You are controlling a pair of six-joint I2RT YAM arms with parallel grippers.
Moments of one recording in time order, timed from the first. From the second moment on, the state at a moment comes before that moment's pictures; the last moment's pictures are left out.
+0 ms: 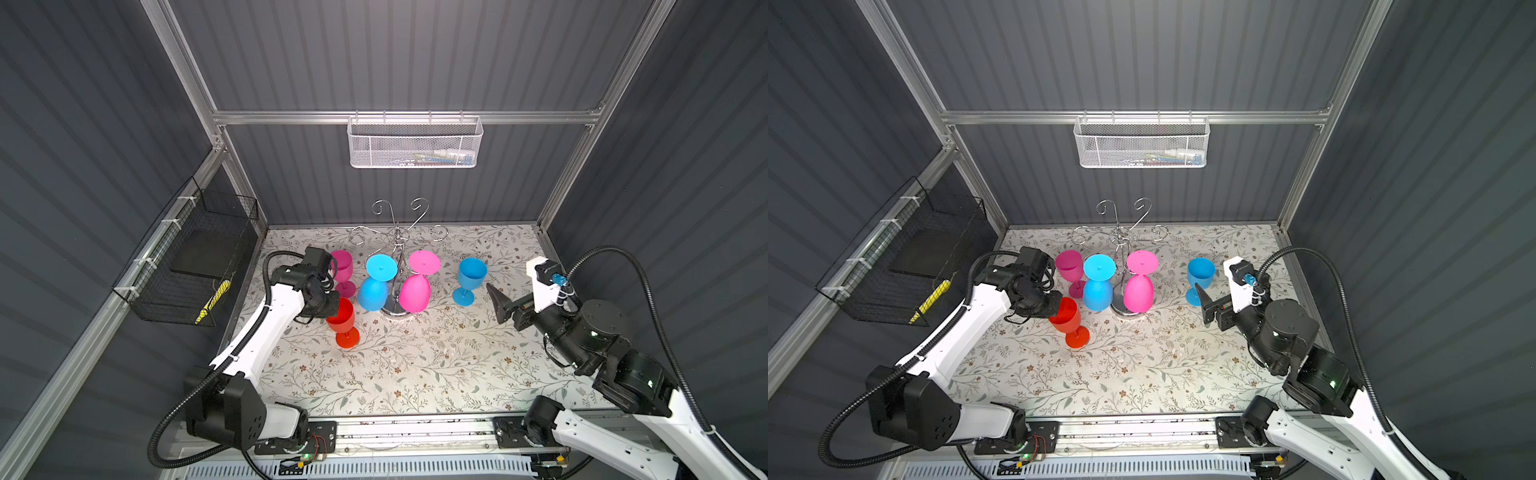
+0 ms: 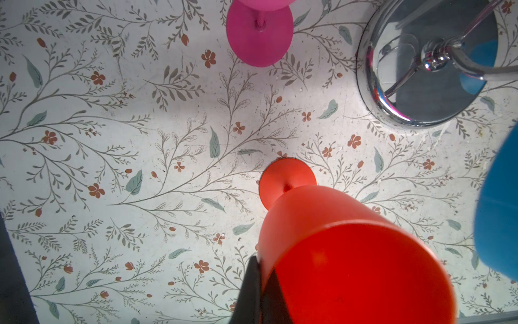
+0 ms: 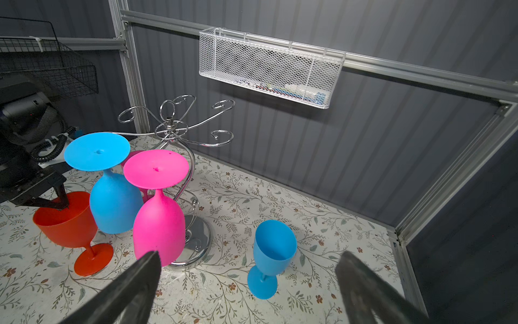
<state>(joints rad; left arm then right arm) -0.29 1.38 1.23 -1.13 0.00 -0.16 0.81 0.63 1.05 -0.53 0.42 -0.08</state>
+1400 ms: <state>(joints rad) -0.29 0.84 1.17 -0.86 -0.01 -0.28 0.39 0.95 1.07 -0.37 -0.51 0.75</state>
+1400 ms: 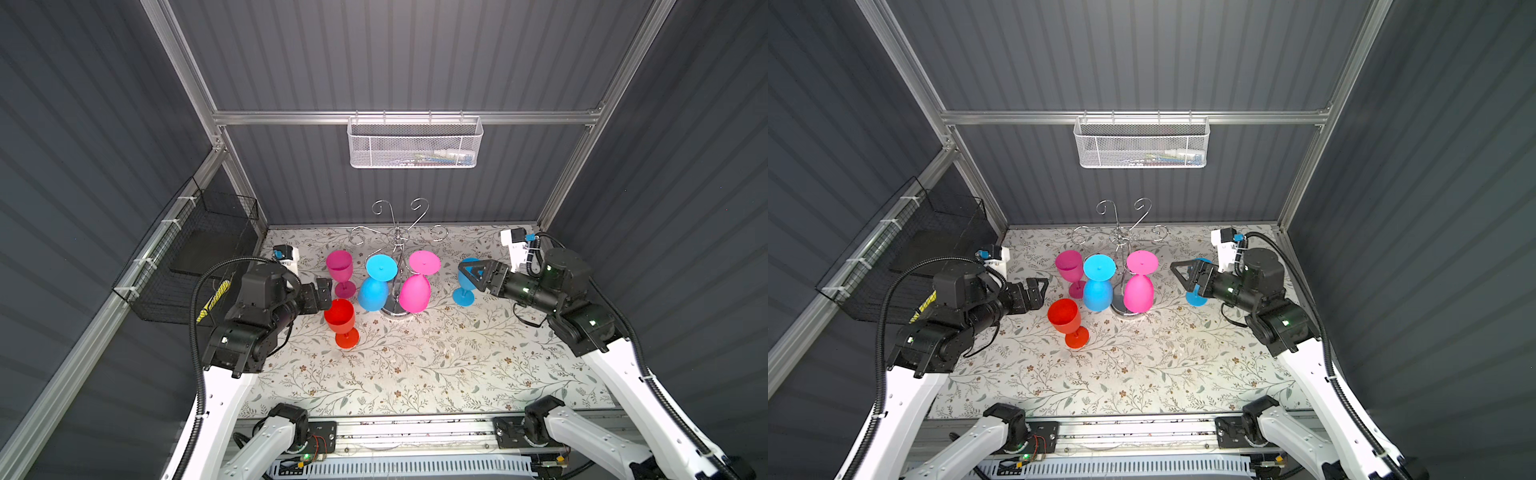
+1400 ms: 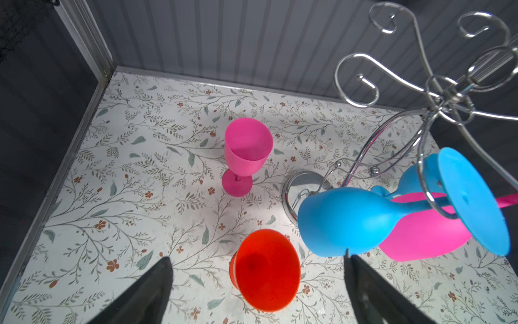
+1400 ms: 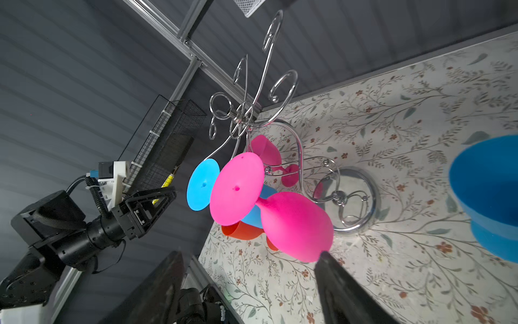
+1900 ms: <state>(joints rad) -0.29 0.78 1.12 -0.74 0.01 -0.32 0.38 1.06 0.91 -0.02 -0.67 1.12</state>
